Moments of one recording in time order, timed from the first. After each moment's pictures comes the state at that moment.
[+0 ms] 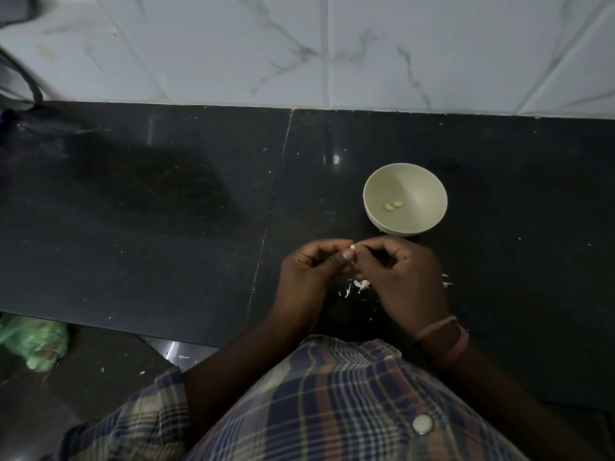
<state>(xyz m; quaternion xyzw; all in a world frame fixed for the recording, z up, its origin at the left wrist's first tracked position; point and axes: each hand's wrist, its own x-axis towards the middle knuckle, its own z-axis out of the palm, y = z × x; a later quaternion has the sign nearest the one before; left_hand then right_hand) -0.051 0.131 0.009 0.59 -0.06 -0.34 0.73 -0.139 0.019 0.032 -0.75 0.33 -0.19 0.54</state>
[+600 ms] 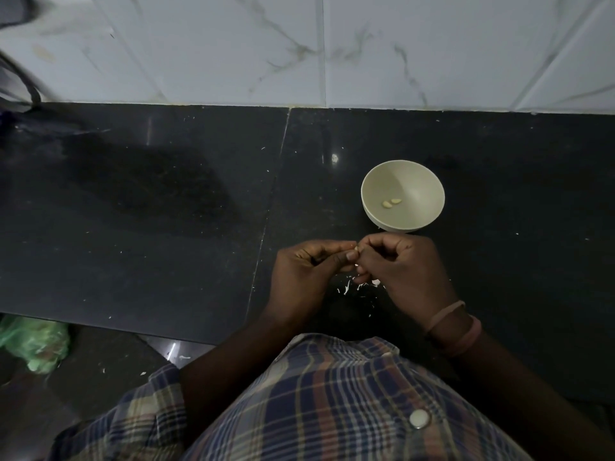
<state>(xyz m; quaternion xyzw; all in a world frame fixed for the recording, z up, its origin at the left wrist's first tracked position) -0.047 0.137 0.022 0.68 -0.17 -0.29 0.66 -0.141 0.009 0.043 -0.70 0.29 -0.12 0.64</state>
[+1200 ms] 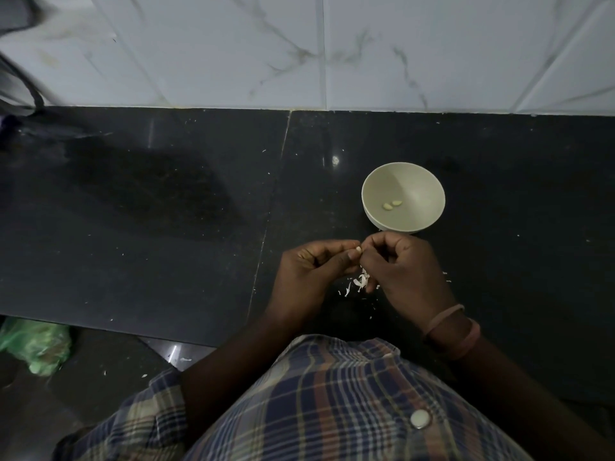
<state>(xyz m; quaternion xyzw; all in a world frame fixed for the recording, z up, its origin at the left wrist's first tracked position) -0.050 0.135 0.028 0.62 -0.16 -0.34 0.69 -0.139 0.011 0.045 -0.71 0.33 -0.11 0.61</state>
